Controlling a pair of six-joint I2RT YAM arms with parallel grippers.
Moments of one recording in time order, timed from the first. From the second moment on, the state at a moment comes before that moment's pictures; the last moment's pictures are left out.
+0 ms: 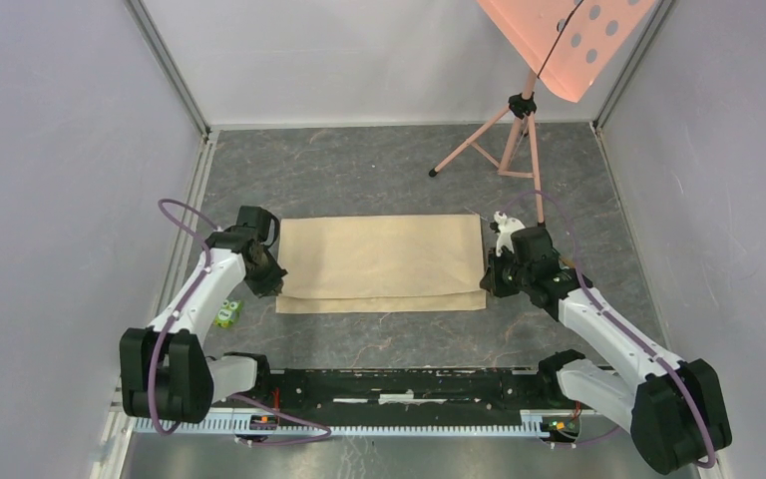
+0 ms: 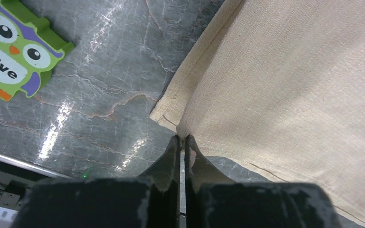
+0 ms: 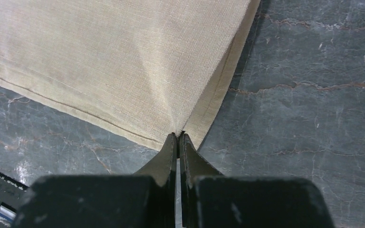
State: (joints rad) left arm -0.09 1.23 0.79 -0.88 -0.14 -0.73; right arm 0.36 1.02 0.52 -0.35 -0.17 0.19
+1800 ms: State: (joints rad) left arm -0.09 1.22 0.68 -0.93 -0.16 -0.87; right arm 0.36 0.92 0.41 -0.40 -0.23 0.23
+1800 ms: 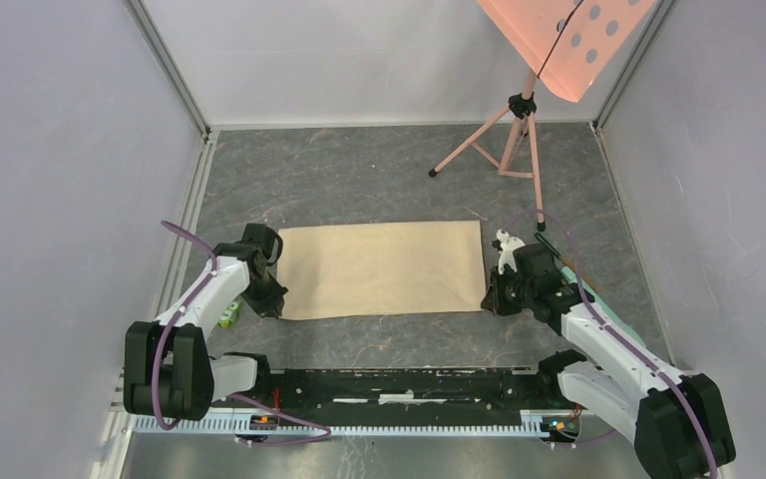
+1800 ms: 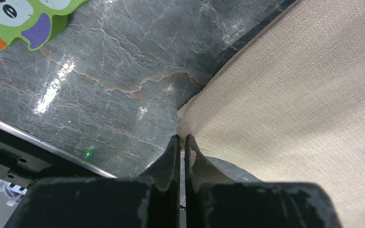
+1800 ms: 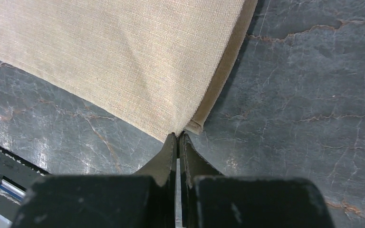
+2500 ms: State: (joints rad) left arm -0.09 1.25 0.68 -0.91 -0.18 -0.87; right arm 0.36 0.95 0.39 -0.36 -0.23 0.23
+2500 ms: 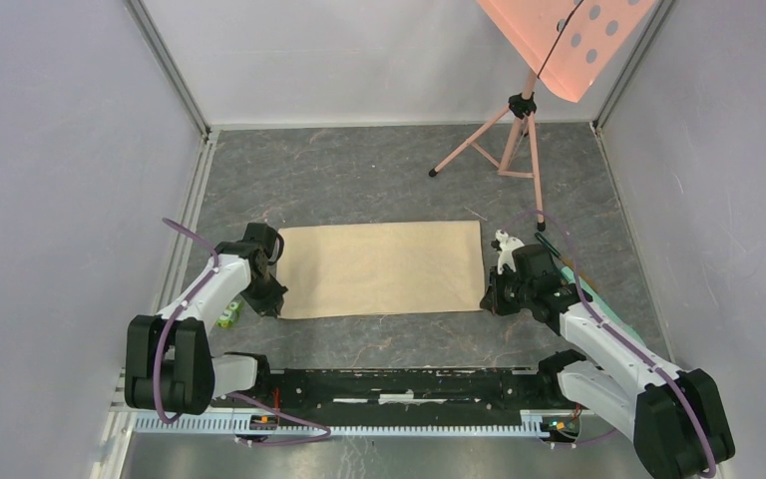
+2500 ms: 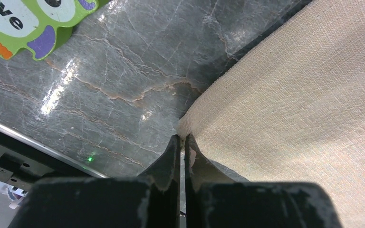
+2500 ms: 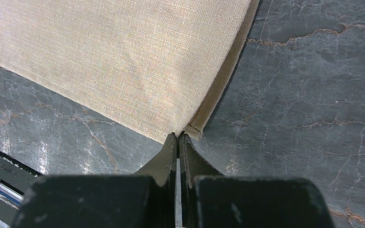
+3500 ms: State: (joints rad) left arm -0.09 1.29 0.68 -0.86 -0.19 -0.87; right arm 0.36 0.98 0.37 -0.31 -0.24 0.24
